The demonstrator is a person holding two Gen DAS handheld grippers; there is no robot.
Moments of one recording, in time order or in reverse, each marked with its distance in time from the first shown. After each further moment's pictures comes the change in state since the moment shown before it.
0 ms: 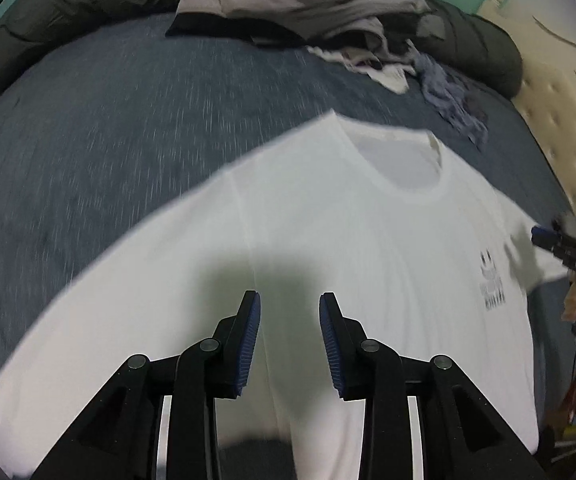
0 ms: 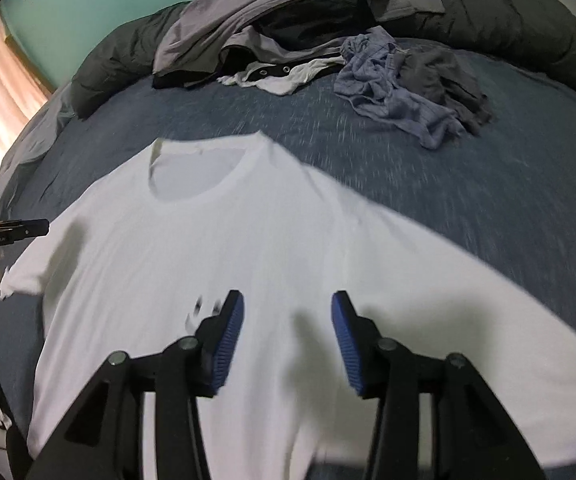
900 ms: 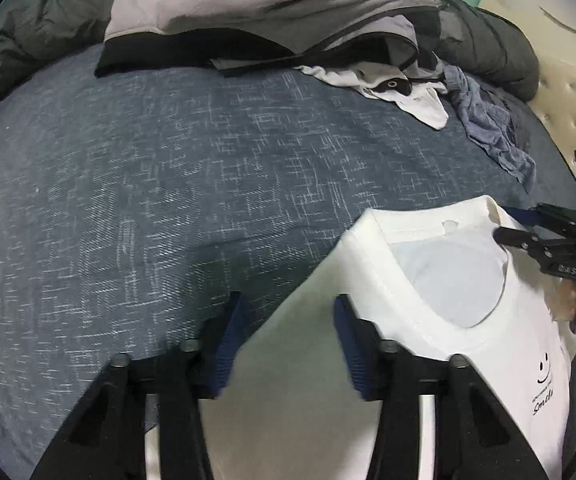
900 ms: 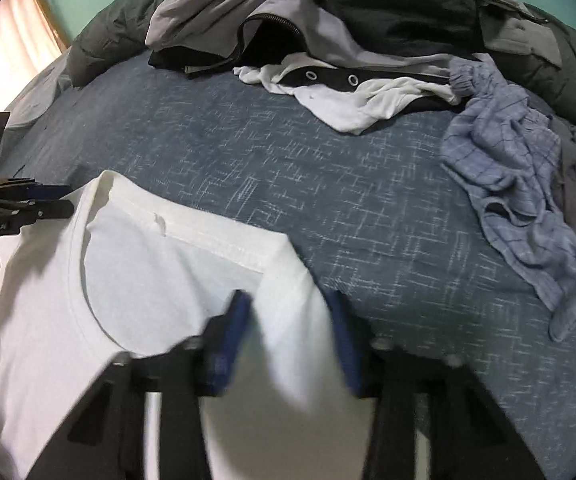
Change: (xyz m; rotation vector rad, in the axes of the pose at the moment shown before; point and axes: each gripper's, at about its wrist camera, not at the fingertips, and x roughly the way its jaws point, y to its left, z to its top) left arm 0.112 -0.002 0.105 0.109 -0.027 0.017; right arm 0.139 0.038 0.115 -0.214 0.023 -0.005
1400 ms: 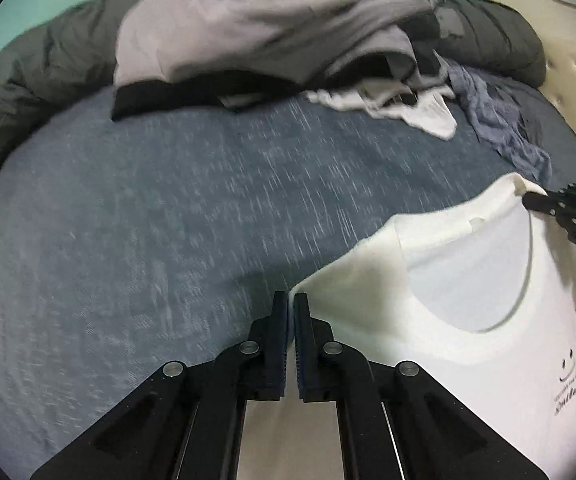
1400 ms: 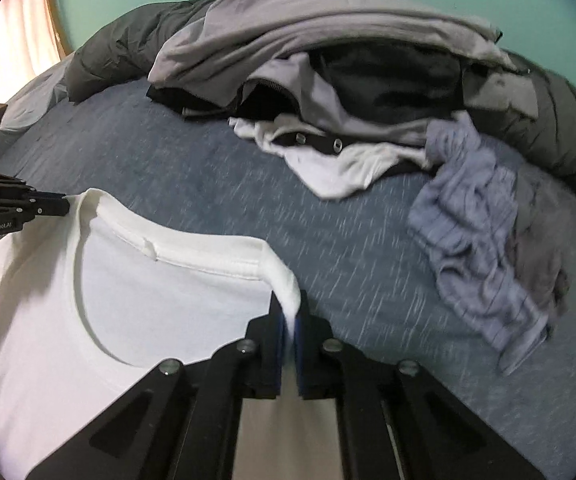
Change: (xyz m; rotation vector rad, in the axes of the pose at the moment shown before) left arm -0.022 -0.019 0.019 0.057 -0.063 0.139; right arm -0.034 0.015 0.021 -0.038 -0.134 -0.122
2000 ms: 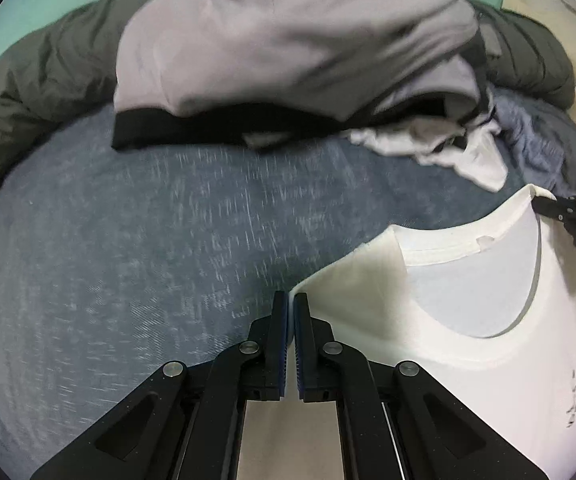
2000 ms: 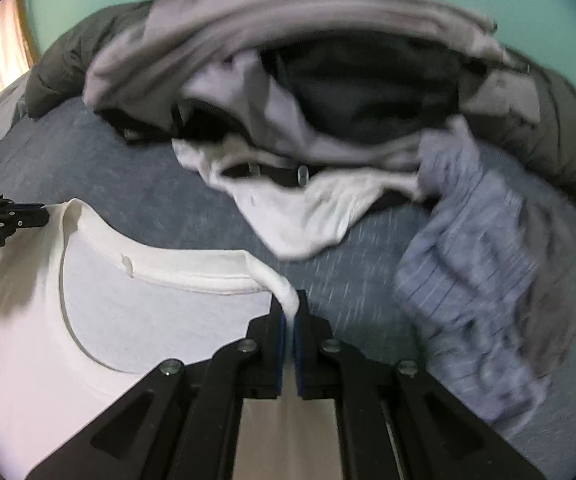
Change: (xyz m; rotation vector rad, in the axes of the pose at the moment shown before) left arm 0.052 0.022 0.047 -0.031 0.006 0.045; right arm 0.068 -0.021 0.033 0.056 0.039 -0.041
